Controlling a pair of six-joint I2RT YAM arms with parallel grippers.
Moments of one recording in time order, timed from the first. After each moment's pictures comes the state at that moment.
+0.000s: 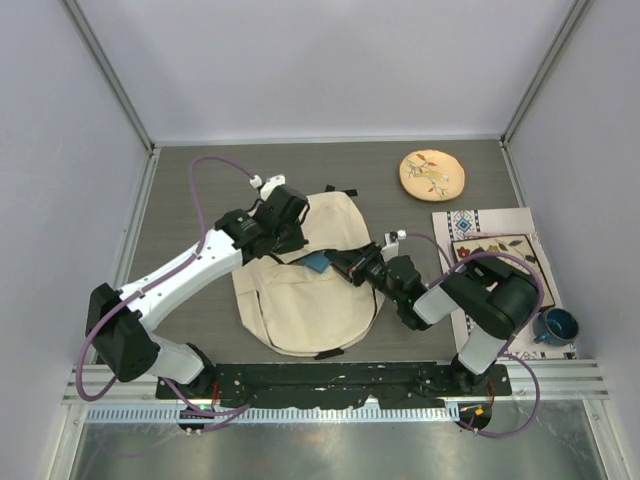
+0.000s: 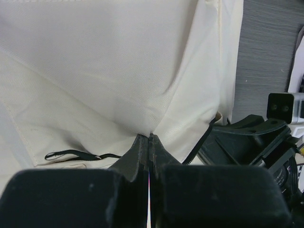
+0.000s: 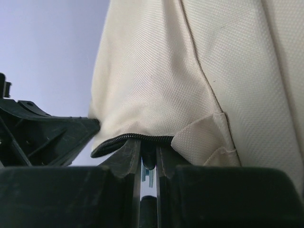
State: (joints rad) left arm -0.76 1.42 1.26 -0.73 -0.29 -0.85; right arm 0.74 1.71 0.32 1.30 -0.04 1.54
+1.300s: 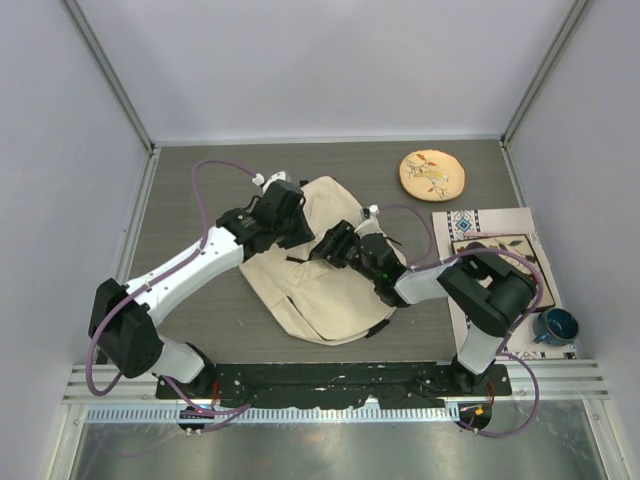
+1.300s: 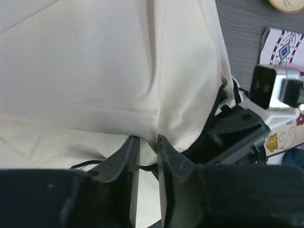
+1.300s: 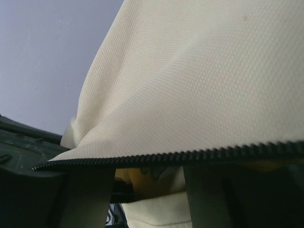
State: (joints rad) left arm -0.71 1.45 1.23 -0.58 -0.15 -0.87; right arm 0.77 1.78 0.63 1.01 -0.01 1.15
